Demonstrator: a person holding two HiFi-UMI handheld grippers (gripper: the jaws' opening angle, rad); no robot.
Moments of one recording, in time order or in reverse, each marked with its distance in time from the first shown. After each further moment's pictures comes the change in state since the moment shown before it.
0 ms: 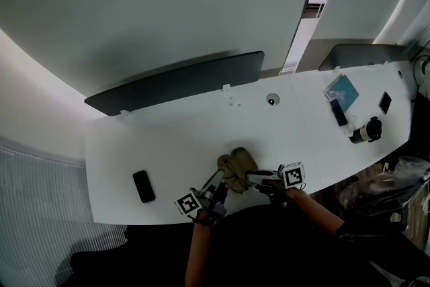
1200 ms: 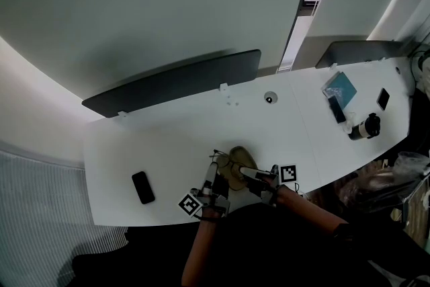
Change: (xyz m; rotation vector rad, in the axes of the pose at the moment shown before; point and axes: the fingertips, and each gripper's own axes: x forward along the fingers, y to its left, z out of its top) left arm 0.003 -0.010 0.033 -0.101 -0.295 -0.113; right arm 0.013 -0.007 0.018 0.205 -0.210 0.004
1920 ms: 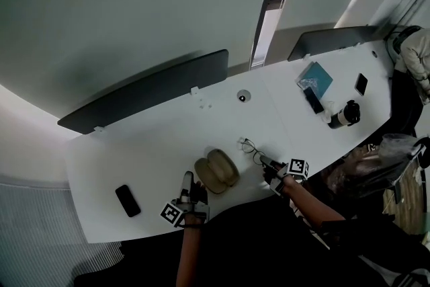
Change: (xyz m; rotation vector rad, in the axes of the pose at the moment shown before) left arm -0.022 0.041 0.012 -0.041 -0.037 0.143; right arm -0.182 -0.123 0.066 0.132 -0.412 -0.441
